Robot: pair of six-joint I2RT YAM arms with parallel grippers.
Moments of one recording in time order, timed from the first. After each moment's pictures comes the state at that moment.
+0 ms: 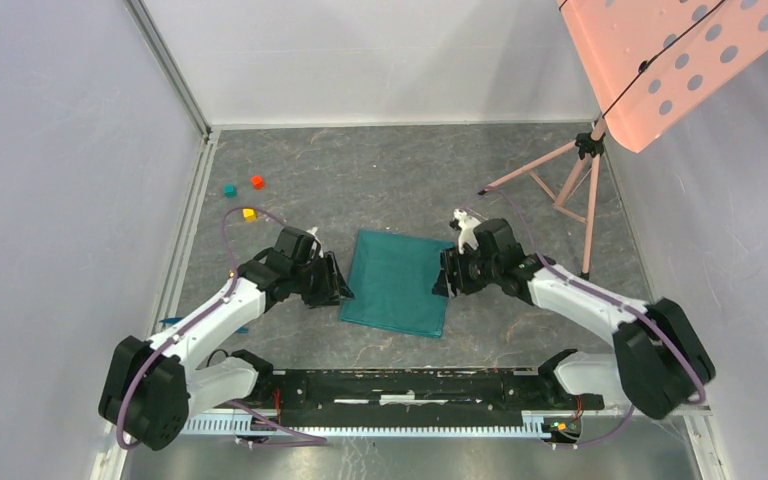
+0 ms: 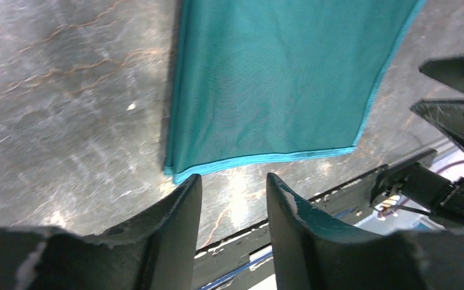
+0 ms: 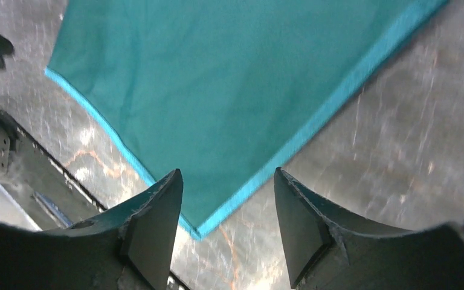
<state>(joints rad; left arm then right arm) -0.46 1.09 0.60 -0.50 0.27 -0.69 0.55 1.23 0.59 -0.20 -0.33 0.33</state>
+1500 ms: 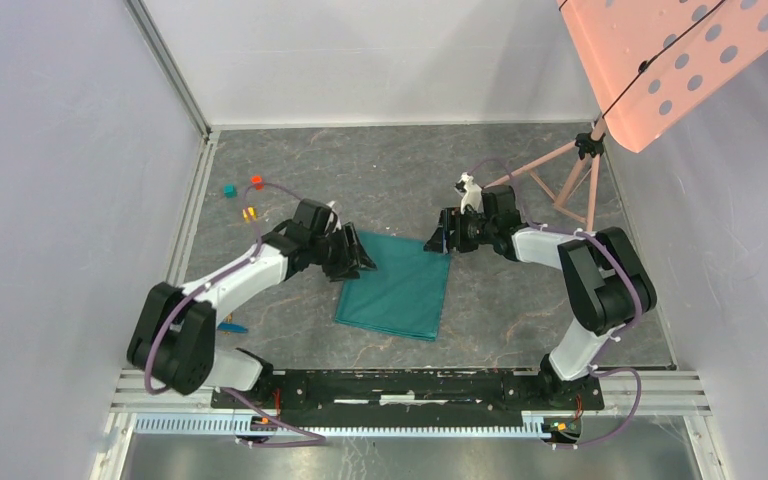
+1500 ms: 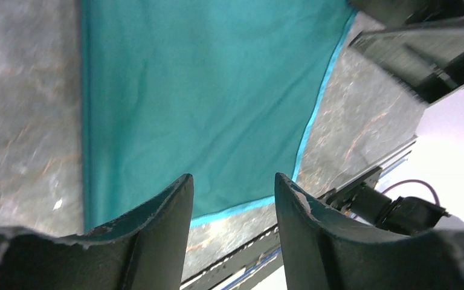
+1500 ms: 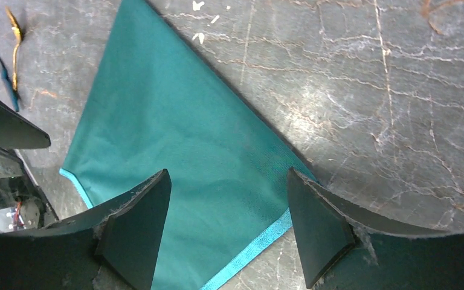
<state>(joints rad) -0.46 1.33 0.75 -0.33 0.35 -0.75 0.33 1.71 0.82 0.17 -0.59 0.31</state>
